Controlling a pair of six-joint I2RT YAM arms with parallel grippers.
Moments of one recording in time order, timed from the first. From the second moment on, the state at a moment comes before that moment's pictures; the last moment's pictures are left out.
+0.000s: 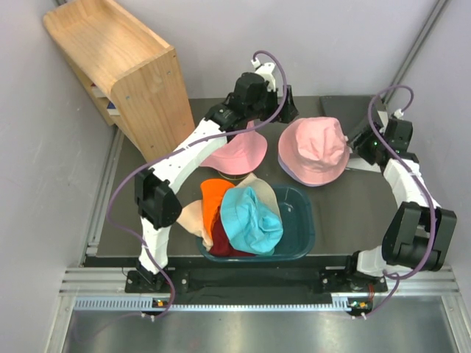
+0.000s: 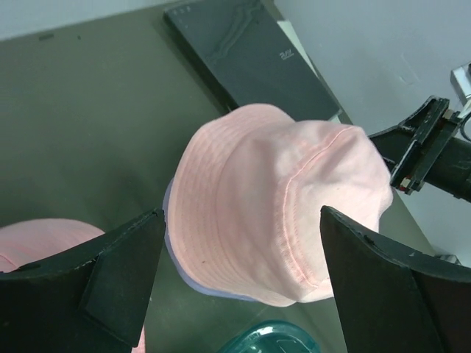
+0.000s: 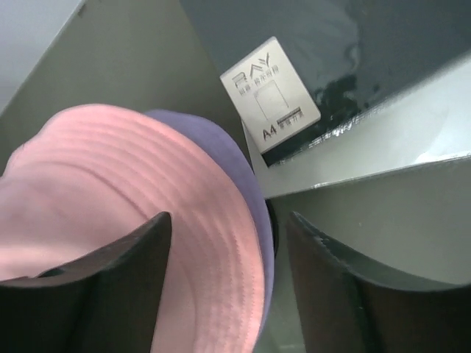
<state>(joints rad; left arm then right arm) -0.69 2.01 2.06 -0.40 0.12 -0.44 -0.23 1.43 1.00 -0.23 -0.23 0.55</state>
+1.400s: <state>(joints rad) -1.12 1.59 1.55 -1.09 -0.23 -0.79 -0.08 1.10 1.20 -0.40 -0.19 0.59</state>
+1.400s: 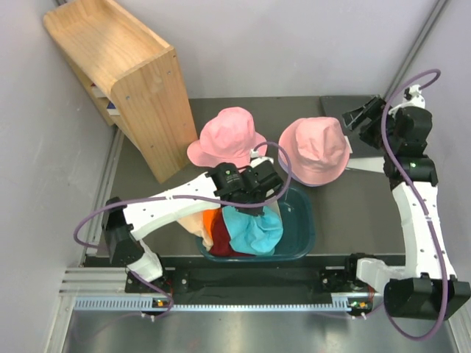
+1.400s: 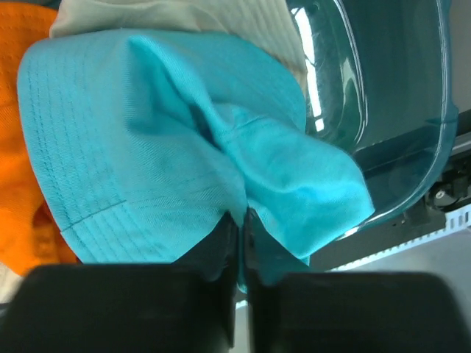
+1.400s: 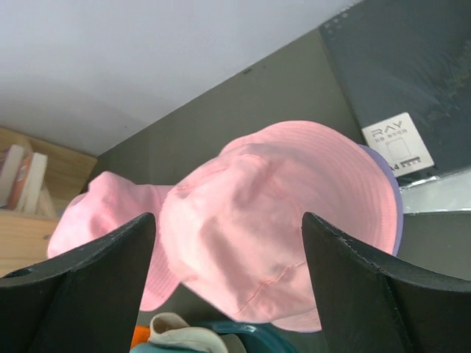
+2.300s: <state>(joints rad) -0.94 1.37 1.80 -0.86 -0.24 -0.56 0.67 1.05 1.21 -0.29 -0.41 0.40</state>
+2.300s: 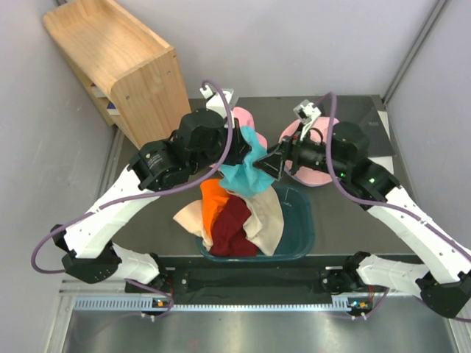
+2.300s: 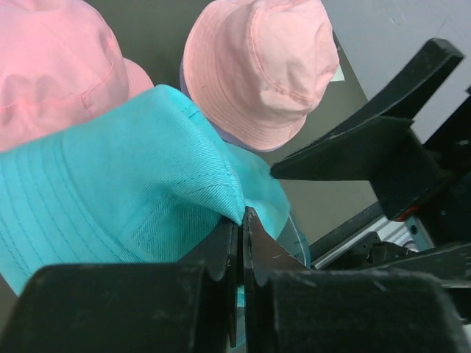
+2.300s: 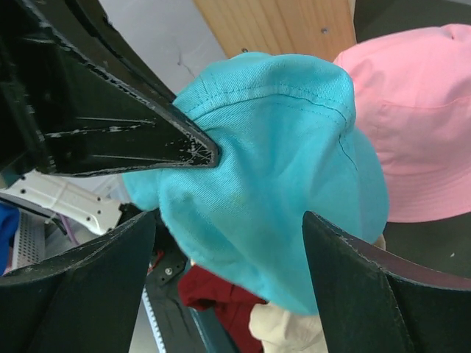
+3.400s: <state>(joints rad) -0.87 1.47 1.86 -0.74 -0.18 -0.47 0.71 1.09 1.27 -0.41 -0.07 0.18</state>
